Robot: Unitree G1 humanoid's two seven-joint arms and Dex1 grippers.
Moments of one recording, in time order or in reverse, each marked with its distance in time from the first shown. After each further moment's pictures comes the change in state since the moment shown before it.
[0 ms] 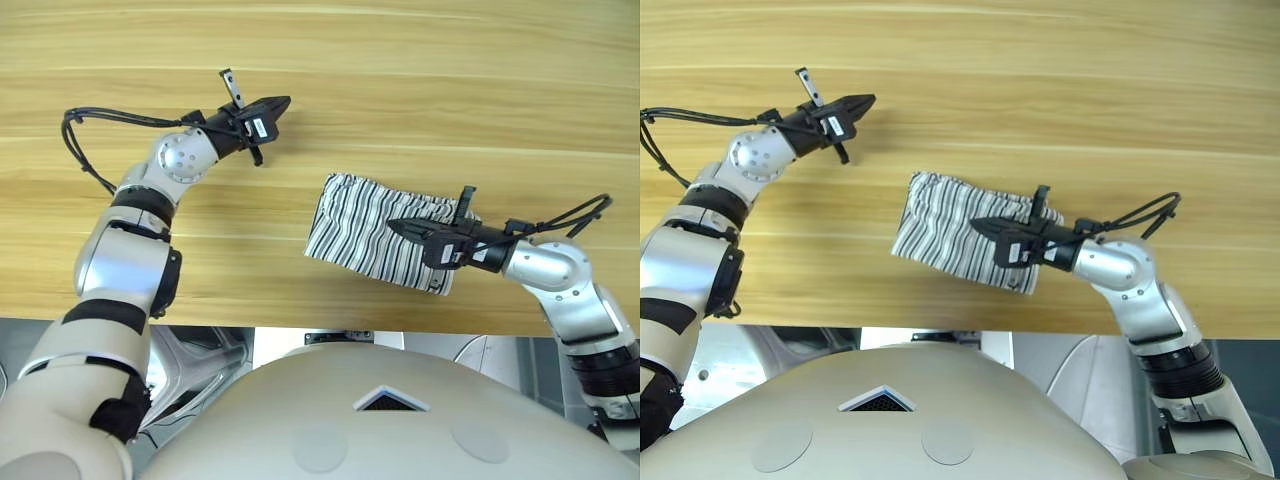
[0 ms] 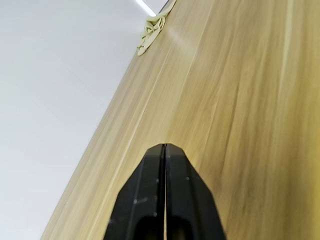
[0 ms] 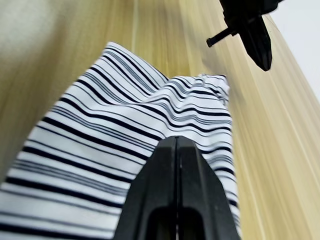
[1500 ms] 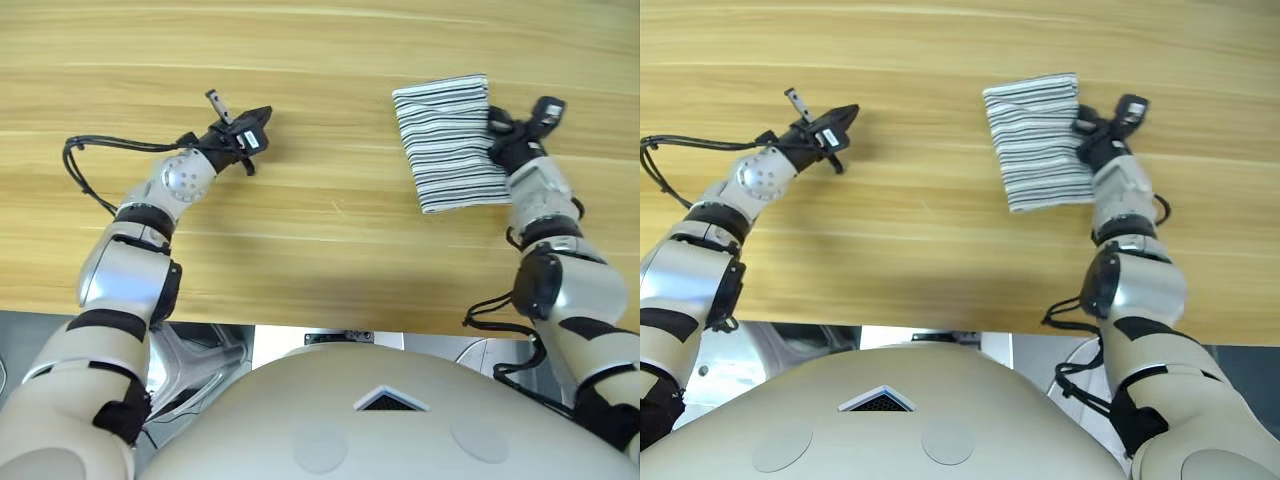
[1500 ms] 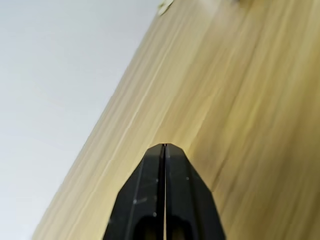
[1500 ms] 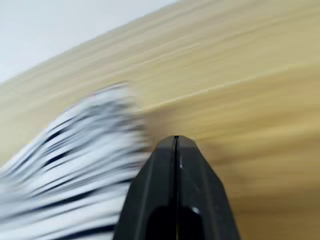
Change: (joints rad) left arm 0.090 0.026 0.023 0.018 0.008 0.065 0.185; right arm -0.768 0.322 -0.646 1.606 0.554 0.109 -0.376
